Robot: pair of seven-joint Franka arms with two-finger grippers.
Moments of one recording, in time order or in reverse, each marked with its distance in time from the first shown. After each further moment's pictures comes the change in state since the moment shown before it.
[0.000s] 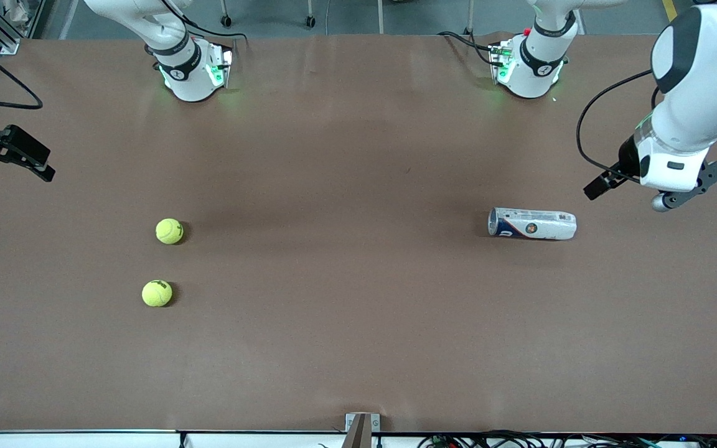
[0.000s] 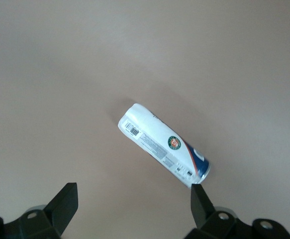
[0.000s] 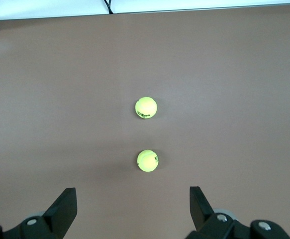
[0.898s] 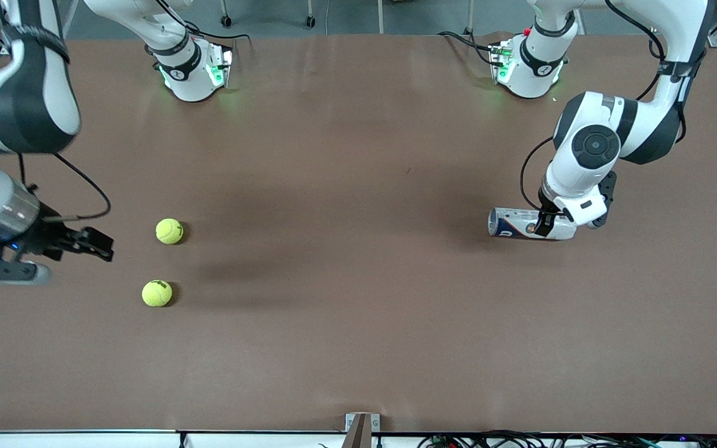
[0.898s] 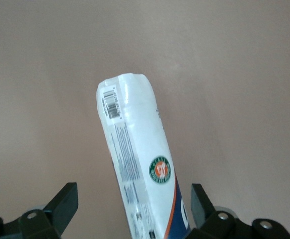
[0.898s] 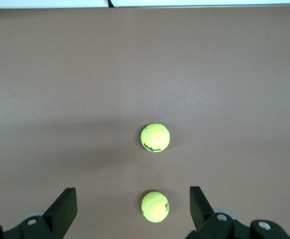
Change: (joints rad) left arm 0.003 0.223 -0.123 -0.231 0.227 0.397 -0.845; right arm 0.016 0.296 0.010 -0.009 0.000 0.264 0.000
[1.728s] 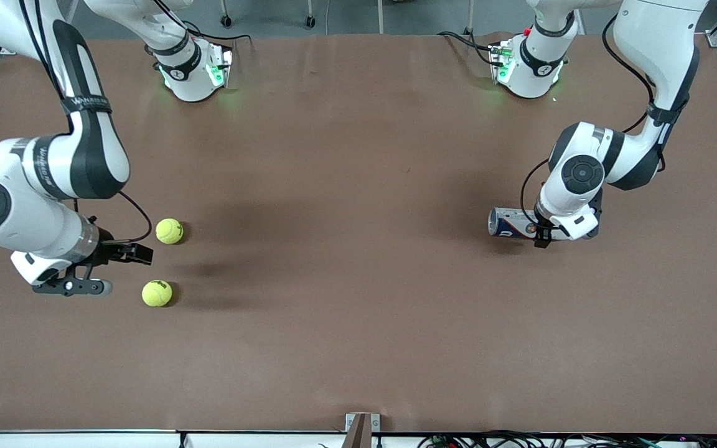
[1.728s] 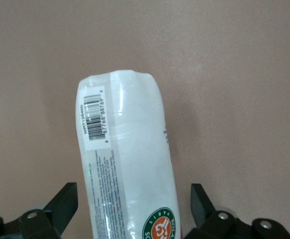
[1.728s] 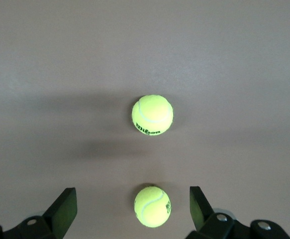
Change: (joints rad) left arm 0.058 0.155 0.001 -0.022 0.070 0.161 -0.133; right arm -0.006 0.064 -0.003 -0.215 0.000 0.155 -0.001
